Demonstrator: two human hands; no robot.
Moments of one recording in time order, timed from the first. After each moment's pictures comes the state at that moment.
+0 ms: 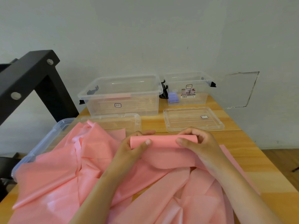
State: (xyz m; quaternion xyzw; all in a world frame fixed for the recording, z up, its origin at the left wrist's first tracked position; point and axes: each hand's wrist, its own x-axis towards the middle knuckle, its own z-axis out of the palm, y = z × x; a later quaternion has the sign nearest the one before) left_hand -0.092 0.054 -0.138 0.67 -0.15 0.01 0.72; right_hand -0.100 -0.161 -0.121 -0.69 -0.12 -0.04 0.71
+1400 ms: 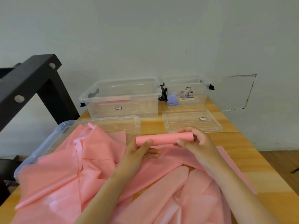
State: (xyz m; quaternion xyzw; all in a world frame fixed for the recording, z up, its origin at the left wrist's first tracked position) left_hand -0.085 0.033 -0.149 0.60 -0.05 -0.02 0.80; right_hand -0.097 -0.162 -0.127 -0.70 -0.08 -0.06 0.71
